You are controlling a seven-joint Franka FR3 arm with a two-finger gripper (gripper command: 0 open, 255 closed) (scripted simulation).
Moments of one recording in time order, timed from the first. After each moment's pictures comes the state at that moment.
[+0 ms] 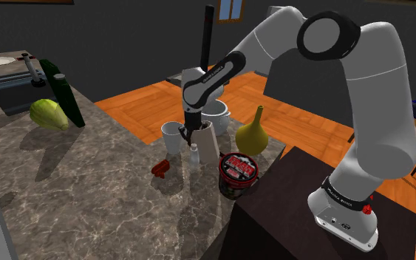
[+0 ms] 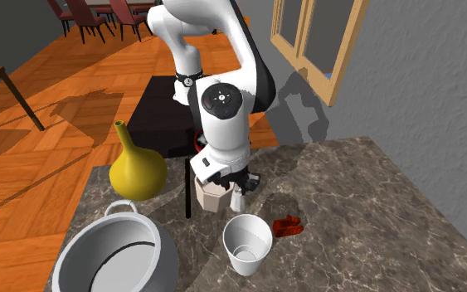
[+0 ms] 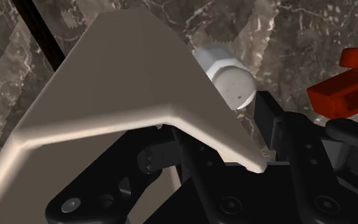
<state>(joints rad) 0.07 0.62 0.20 -1.82 0.02 2.26 0.52</state>
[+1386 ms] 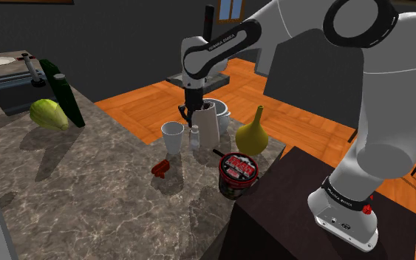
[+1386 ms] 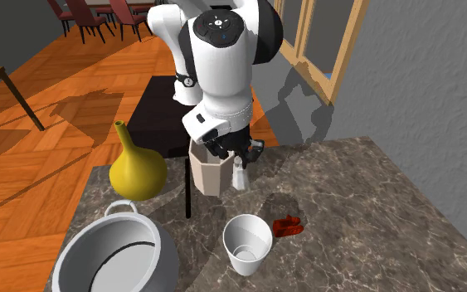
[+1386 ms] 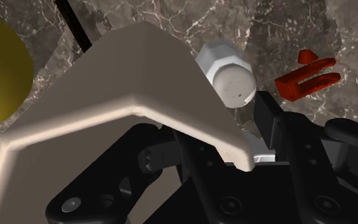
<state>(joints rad) 0.05 0.43 0.22 -1.80 0.04 2.05 0.52</state>
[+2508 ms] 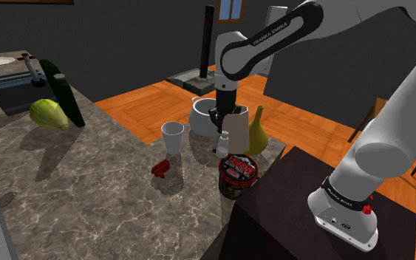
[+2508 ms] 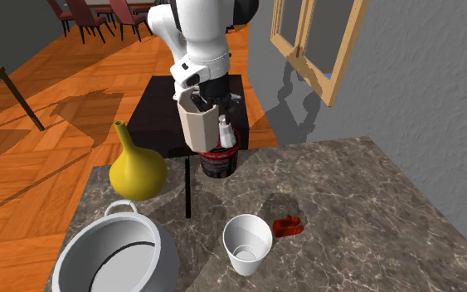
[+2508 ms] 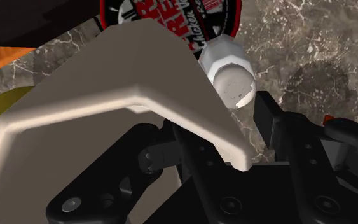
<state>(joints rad) 0.01 -0.03 0.24 -2.33 0.16 2.12 0.43</state>
